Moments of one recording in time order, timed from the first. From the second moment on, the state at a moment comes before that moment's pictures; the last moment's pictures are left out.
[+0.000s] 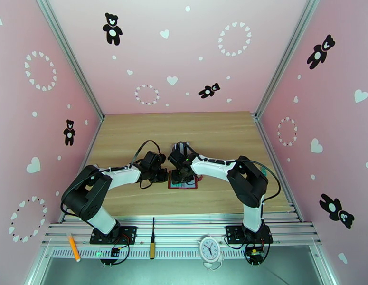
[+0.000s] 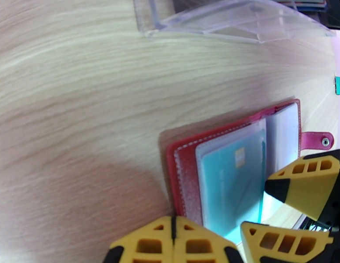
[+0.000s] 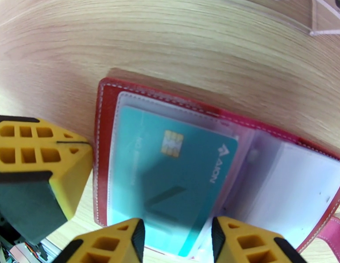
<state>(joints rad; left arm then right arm) -0.54 1.63 0.72 -0.14 0.36 -0.53 0.90 1.91 1.26 -0.65 -0.08 0.65</state>
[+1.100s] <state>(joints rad) -0.54 1.63 0.72 -0.14 0.36 -0.53 0.90 1.94 1.29 -0.65 -0.12 0.66</state>
